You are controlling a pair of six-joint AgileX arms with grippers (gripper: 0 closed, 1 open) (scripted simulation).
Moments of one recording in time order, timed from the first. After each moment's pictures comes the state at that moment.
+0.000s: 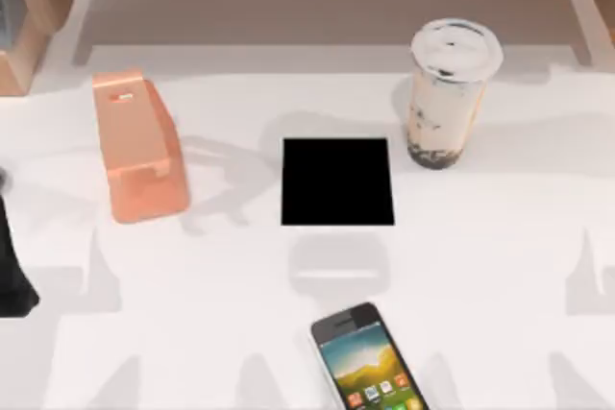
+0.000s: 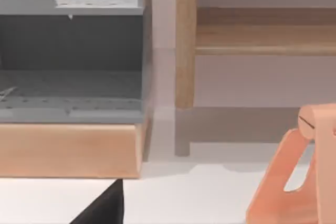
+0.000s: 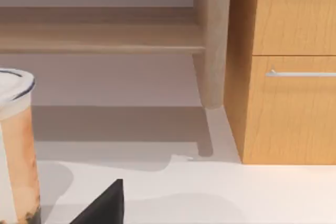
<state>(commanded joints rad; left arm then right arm) 0.00 0.00 0.00 0.00 0.00 0.00 0.00 0.00 0.00 0.00 0.00 0.00</state>
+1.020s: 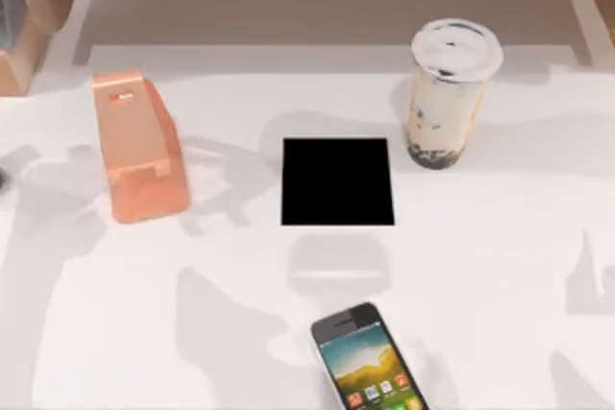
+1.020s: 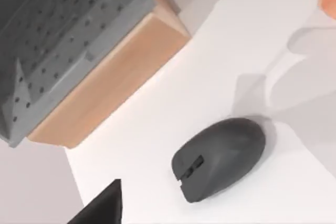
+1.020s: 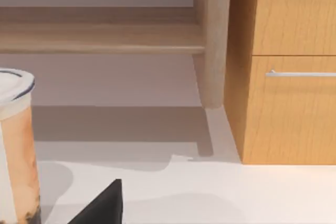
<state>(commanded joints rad) 0.06 0.97 0.84 -0.58 0.00 0.84 0.00 0.00 0.00 0.00 0.00 0.00</state>
